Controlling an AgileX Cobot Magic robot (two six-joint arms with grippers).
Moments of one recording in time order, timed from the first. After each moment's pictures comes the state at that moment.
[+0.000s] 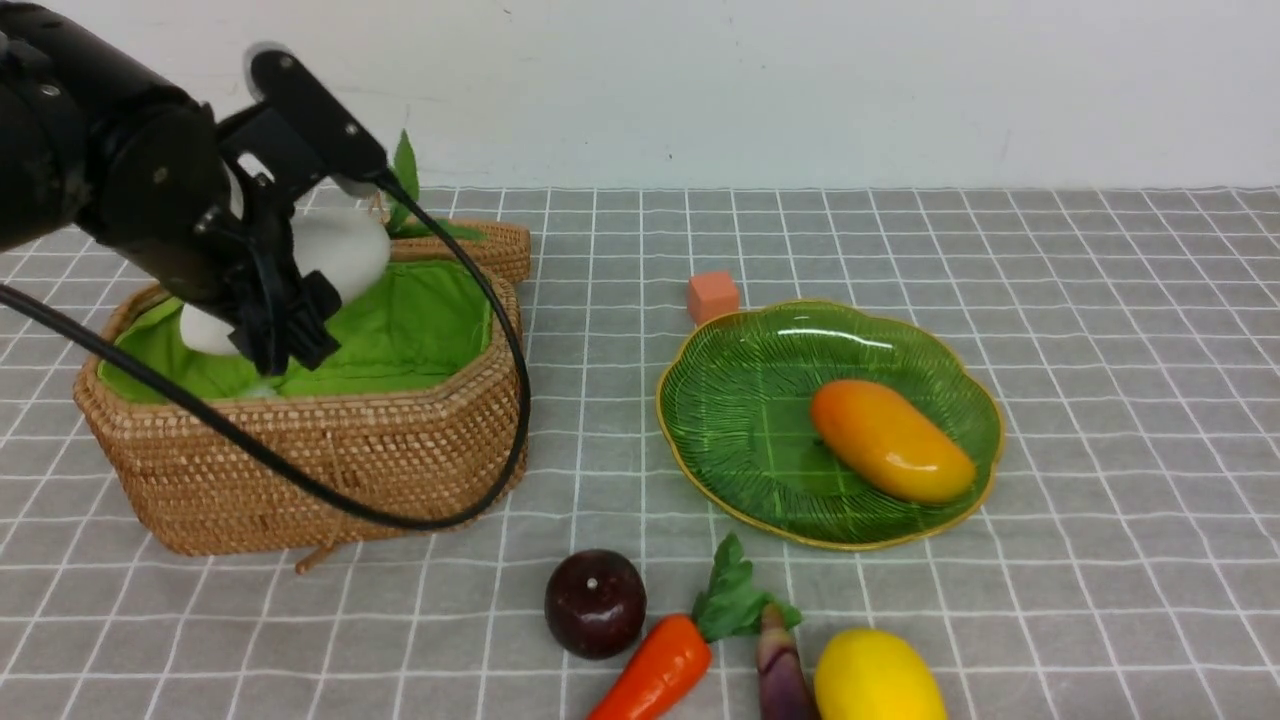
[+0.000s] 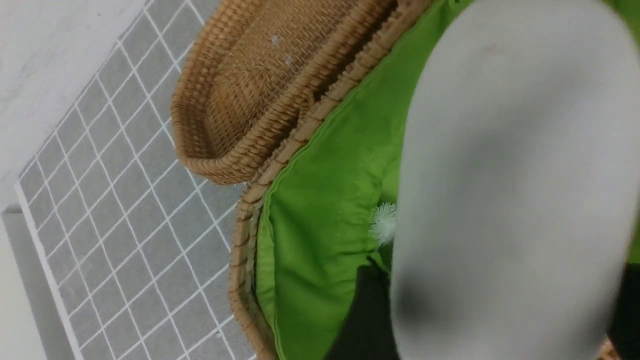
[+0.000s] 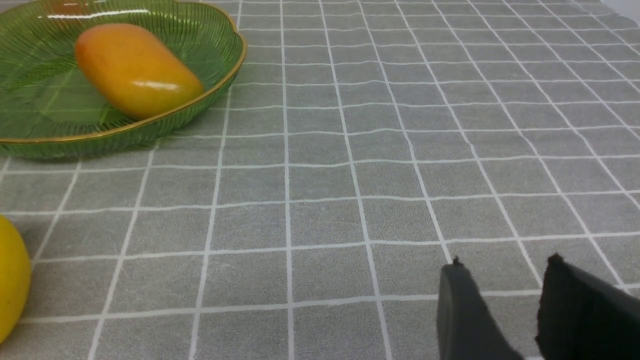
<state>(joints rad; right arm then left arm) -0.06 -0.01 0.02 -0.08 0.38 0.05 -0.27 1.57 -1.30 0.41 0.68 0.23</state>
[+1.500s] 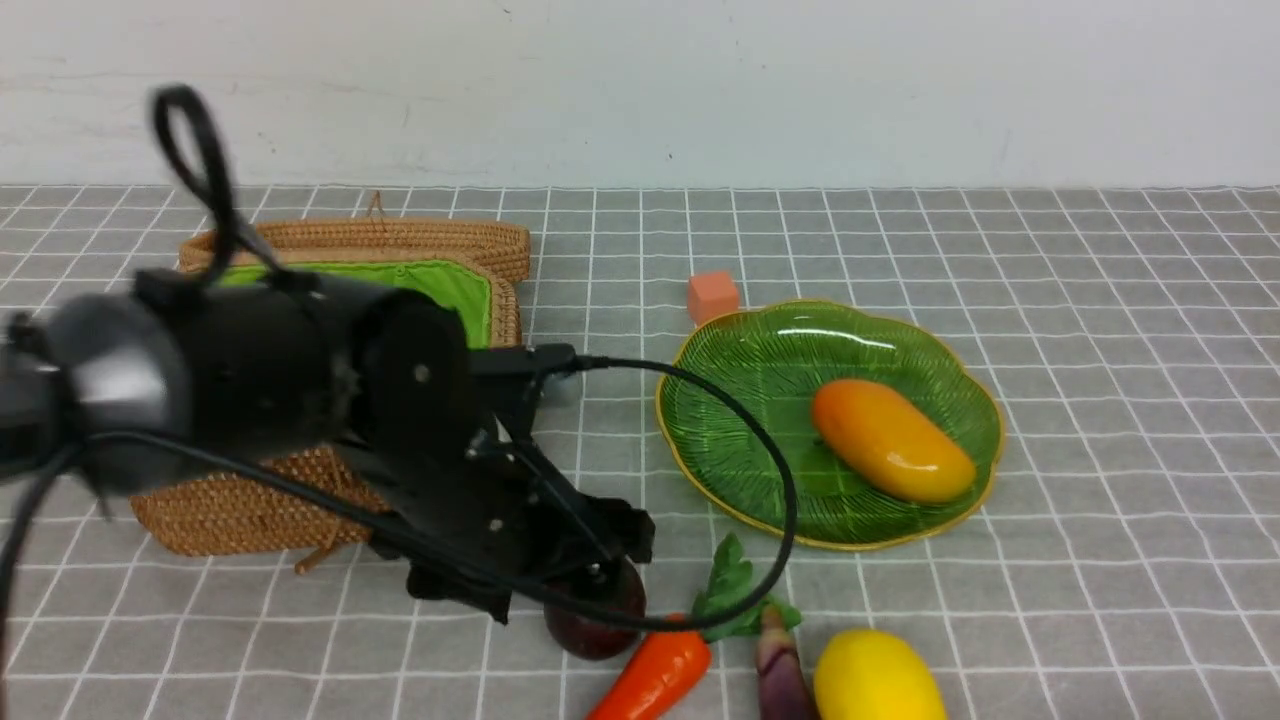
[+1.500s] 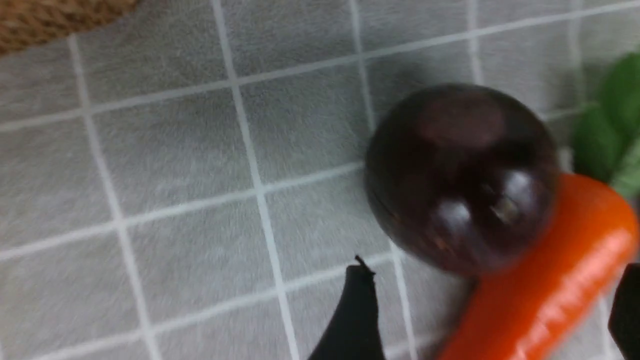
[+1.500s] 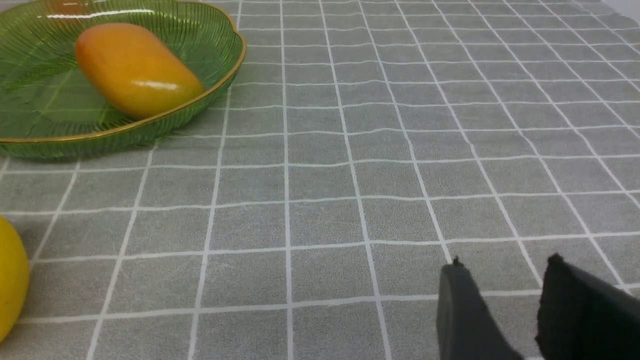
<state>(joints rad) -0.06 -0.01 0.02 -0.08 0.38 0.05 -0.55 1.72 -1.11 -0.19 0.64 -0.30</state>
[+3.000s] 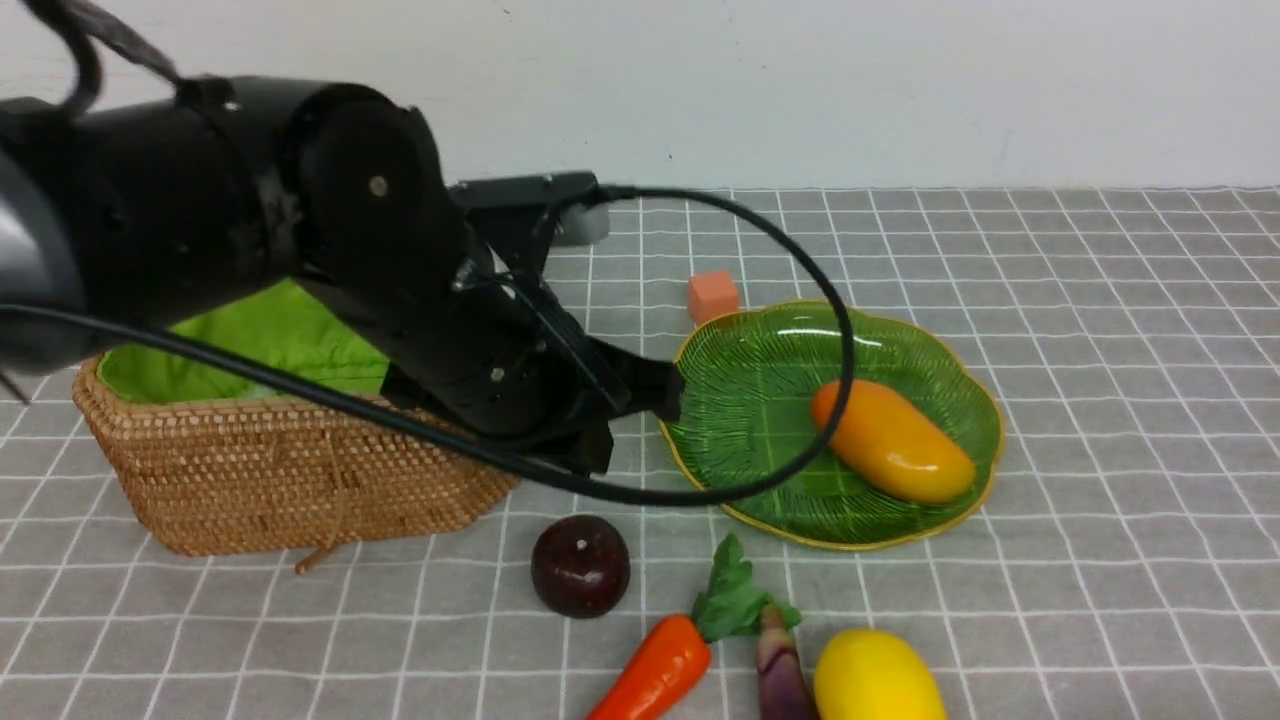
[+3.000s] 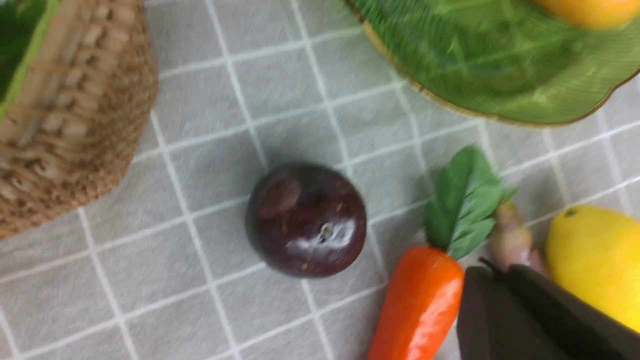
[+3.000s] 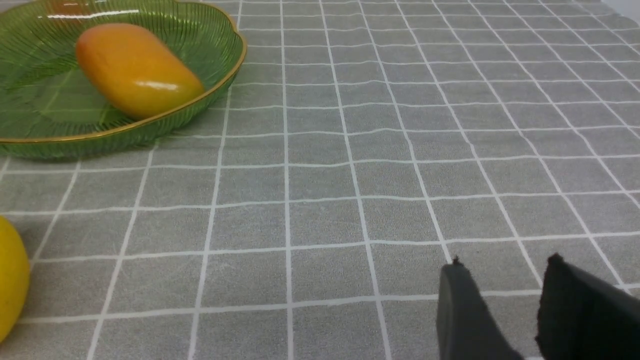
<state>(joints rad) -0.06 -0.01 0.02 -0.08 0.38 0.05 -0.55 1.64 -1.33 -0.17 0.82 -0.23</state>
